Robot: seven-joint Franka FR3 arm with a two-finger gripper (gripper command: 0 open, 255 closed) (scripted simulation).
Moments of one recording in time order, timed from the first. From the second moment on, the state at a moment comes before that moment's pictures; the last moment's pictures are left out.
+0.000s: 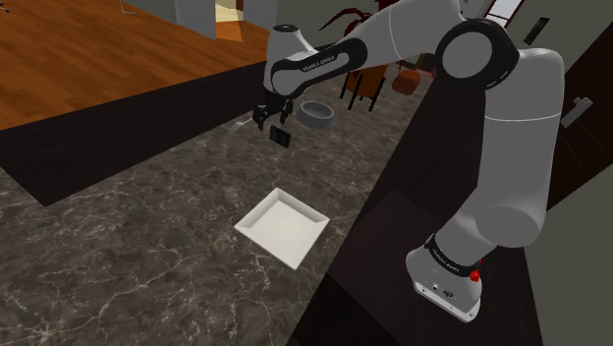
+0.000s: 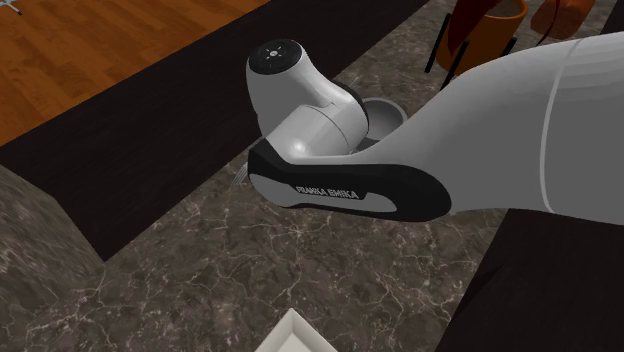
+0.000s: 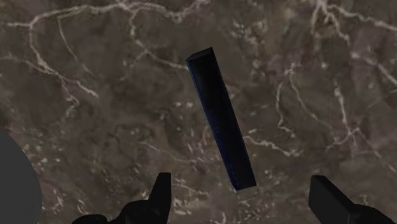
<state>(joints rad) 0.04 0.53 0.06 -1.68 -0.19 2.30 0.37</state>
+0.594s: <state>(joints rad) 0.04 0.54 0.06 -1.68 -0.19 2.30 0.37</state>
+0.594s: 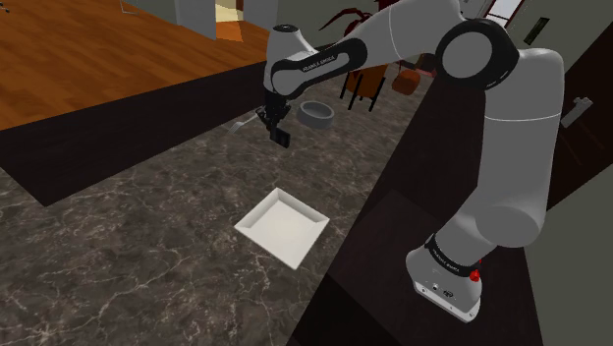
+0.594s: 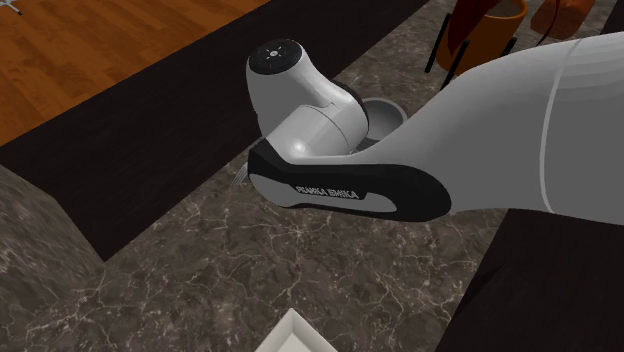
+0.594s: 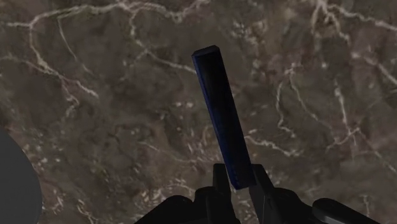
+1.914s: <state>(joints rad) 0.04 0.44 0.07 -1.62 -0.17 2.14 0.34</state>
